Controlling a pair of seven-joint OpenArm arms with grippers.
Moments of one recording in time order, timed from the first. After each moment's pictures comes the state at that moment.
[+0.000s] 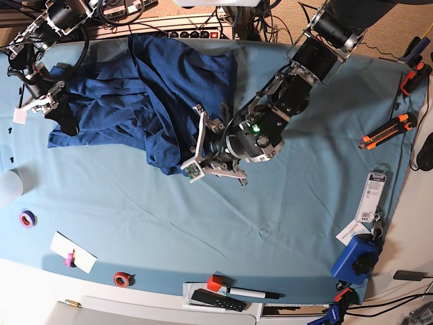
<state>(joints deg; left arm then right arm) -15.5 -2.6 35.1 87.8 -10.6 -22.9 51.4 -1.6 15.9 59.7 71.7 73.0 39.6 -78.2</state>
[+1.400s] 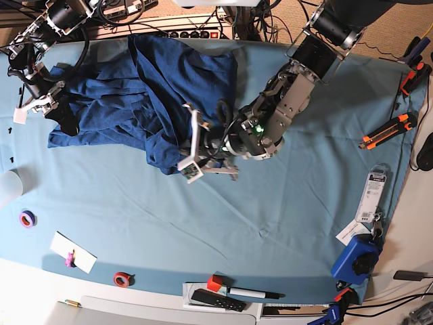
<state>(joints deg) -14.7 -2.1 34.9 87.1 -21.4 -24.3 46.2 -1.6 15.8 59.7 71.7 73.0 39.6 -78.2</state>
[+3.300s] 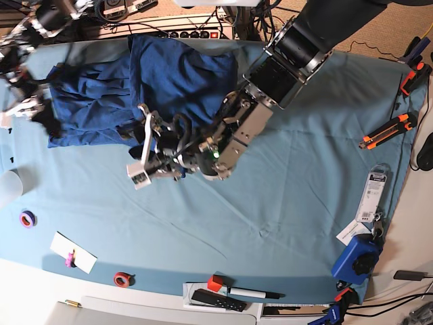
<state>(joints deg) -23.7 10.2 36.2 70.8 -32.8 -33.4 48.7 -1.6 22.8 59.7 71.7 73.1 39.6 -78.2</state>
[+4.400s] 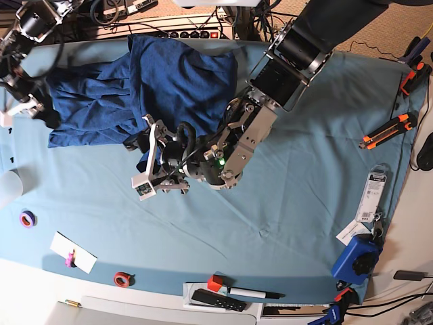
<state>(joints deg) -24.6 10.2 33.3 73.3 -28.8 -33.2 50.8 -0.8 28.0 51.1 57.9 60.2 40.5 -69.9</state>
